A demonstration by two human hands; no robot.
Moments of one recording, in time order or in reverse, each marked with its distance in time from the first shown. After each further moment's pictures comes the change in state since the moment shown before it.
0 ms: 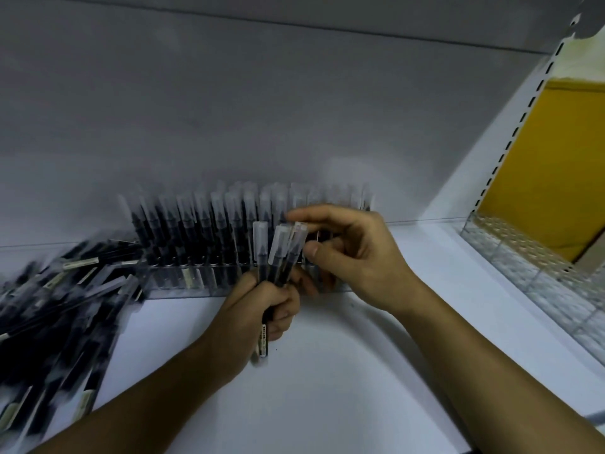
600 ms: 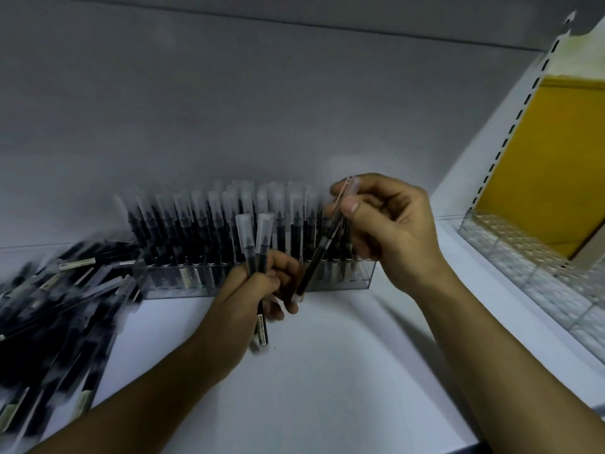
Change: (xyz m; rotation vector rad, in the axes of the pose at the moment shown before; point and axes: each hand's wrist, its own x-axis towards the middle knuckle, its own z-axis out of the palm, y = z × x) left_hand 0.006 -0.006 -0.014 0.221 0.114 0.088; right_hand 0.005 -0.012 -0.022 0.175 0.287 -0.054
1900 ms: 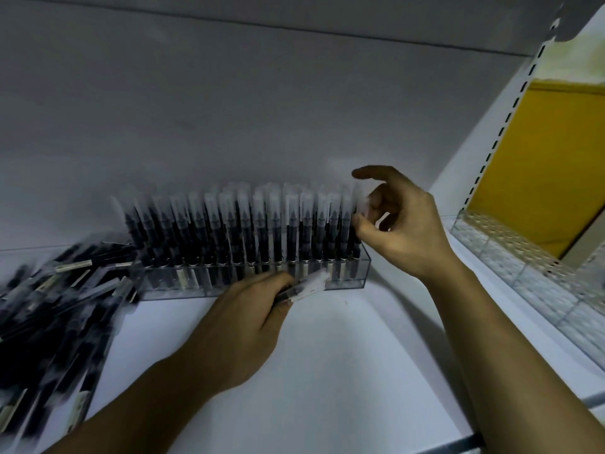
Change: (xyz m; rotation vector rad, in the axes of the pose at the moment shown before) left_hand -0.015 0.003 0.000 0.933 -0.044 0.346; right_hand 0.007 0.008 -0.041 -0.769 0.001 -0.111
